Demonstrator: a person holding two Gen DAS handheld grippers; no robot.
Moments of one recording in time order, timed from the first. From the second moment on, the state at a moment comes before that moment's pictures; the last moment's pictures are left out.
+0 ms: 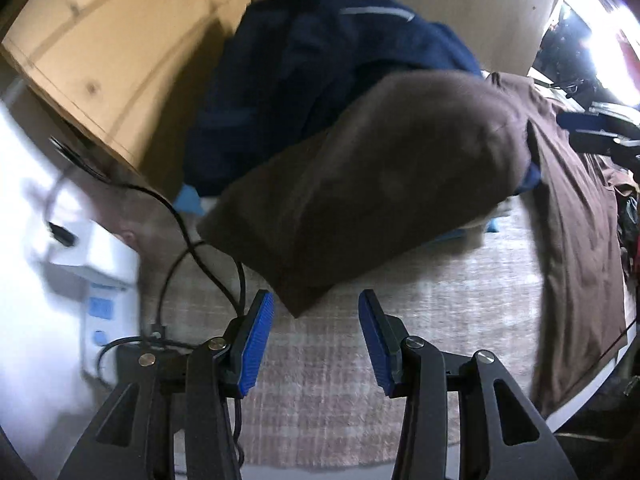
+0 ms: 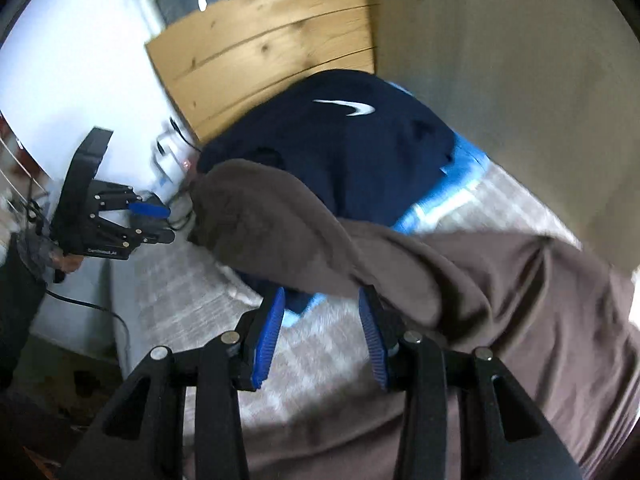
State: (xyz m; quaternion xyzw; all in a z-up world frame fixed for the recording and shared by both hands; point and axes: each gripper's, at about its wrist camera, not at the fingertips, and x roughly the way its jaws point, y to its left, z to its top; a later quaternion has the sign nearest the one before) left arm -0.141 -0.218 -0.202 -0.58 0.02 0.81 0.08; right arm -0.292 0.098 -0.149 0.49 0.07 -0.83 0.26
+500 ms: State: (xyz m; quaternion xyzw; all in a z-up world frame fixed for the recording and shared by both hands) left arm -0.170 -0.217 -0.235 -0.58 0.03 0.81 0.10; right arm -0.327 0.054 -0.179 0.51 0.17 -0.80 0.25
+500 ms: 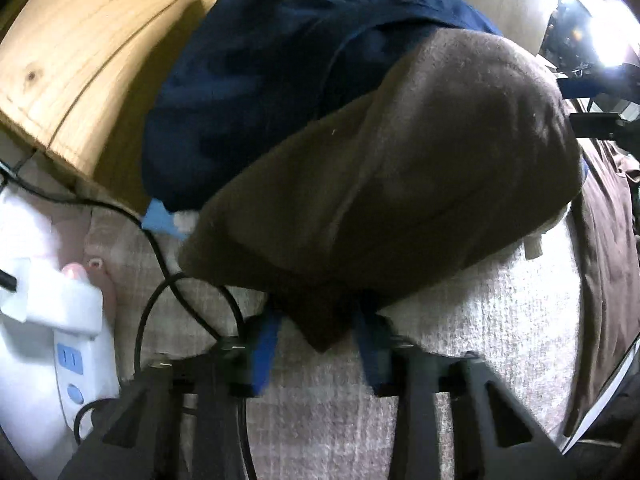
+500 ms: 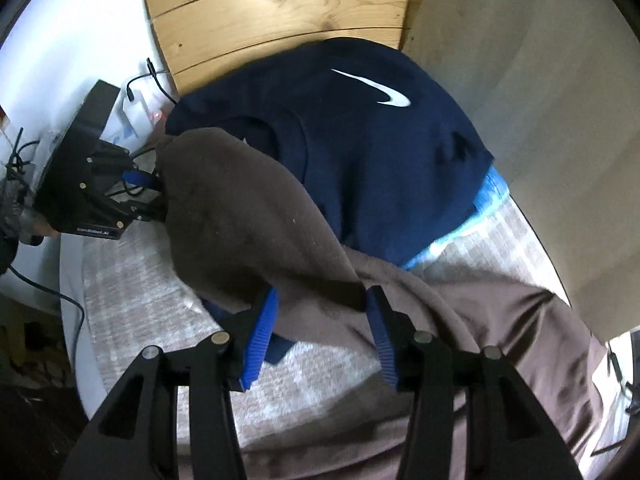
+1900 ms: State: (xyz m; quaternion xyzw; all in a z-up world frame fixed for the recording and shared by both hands) left arm 0.011 -0.208 -0.218 -0.57 -0.03 0.81 0.11; right arm -0.235 -0.013 -0.231 0.60 -0.08 -0.74 0.31
